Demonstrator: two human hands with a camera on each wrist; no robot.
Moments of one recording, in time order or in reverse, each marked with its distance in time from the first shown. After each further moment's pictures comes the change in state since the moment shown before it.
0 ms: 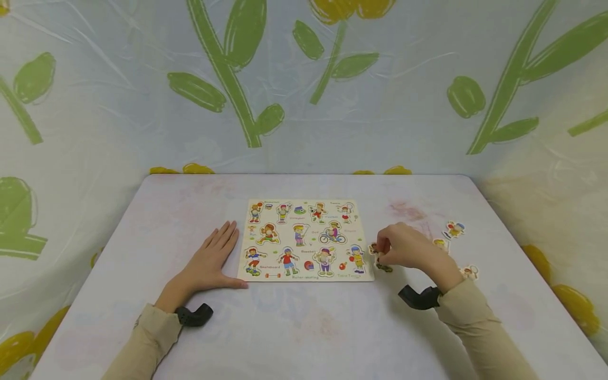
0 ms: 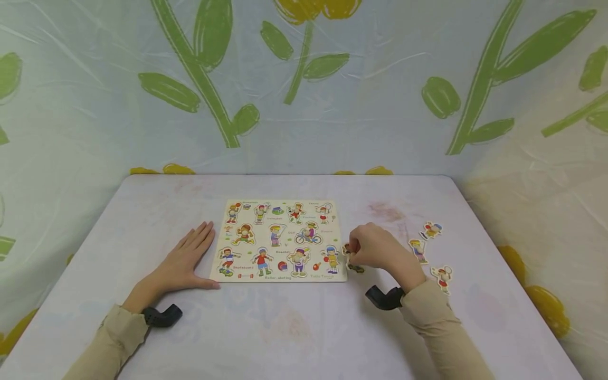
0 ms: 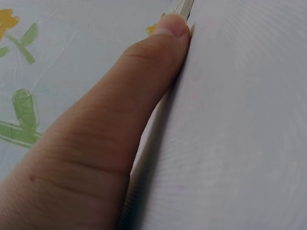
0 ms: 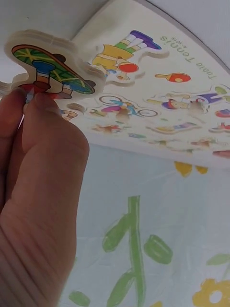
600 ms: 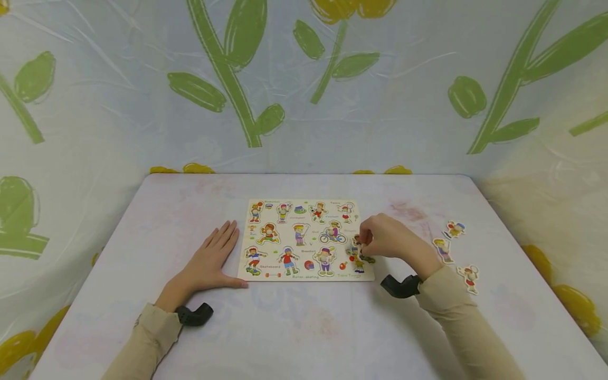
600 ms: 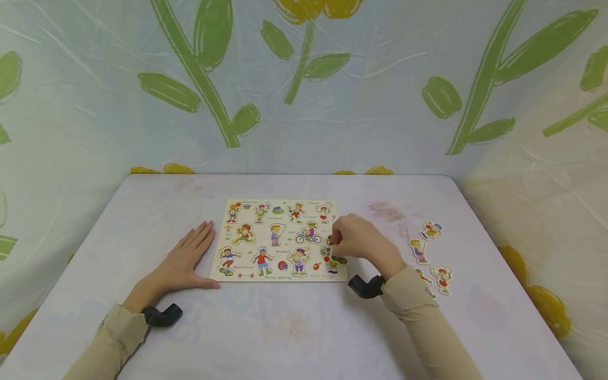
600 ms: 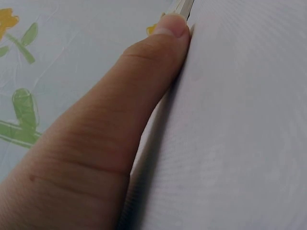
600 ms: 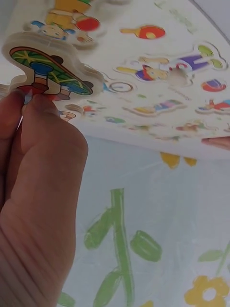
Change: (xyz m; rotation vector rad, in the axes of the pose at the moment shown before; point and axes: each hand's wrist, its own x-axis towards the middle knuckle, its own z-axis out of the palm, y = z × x) left_hand 0.000 0.000 -0.001 -0.007 -0.006 -0.005; right_hand 0.030 -0.023 -0.001 0.001 -0.028 -0.036
